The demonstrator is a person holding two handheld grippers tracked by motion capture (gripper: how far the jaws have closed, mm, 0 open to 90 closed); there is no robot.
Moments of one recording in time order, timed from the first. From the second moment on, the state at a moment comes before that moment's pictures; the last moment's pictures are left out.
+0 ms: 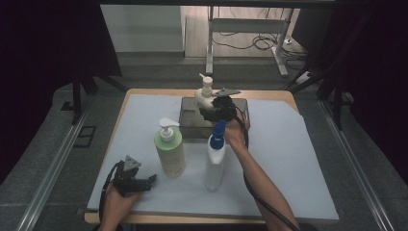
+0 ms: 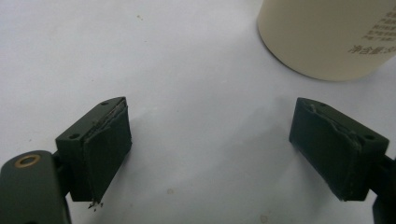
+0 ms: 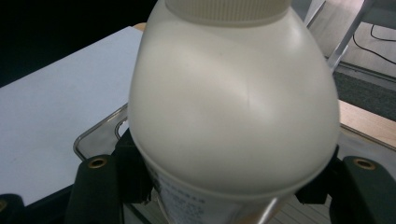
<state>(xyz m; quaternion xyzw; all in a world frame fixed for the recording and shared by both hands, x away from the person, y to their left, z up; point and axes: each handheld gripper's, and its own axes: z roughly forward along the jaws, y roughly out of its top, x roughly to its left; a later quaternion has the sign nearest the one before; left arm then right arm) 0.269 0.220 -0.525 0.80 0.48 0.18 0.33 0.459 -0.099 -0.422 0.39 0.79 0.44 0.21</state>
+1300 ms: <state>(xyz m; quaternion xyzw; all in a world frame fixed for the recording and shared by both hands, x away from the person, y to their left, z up) 0.269 0.220 -0.525 0.80 0.48 0.18 0.33 0.431 -0.137 -0.417 0.36 0.82 0.42 0.17</state>
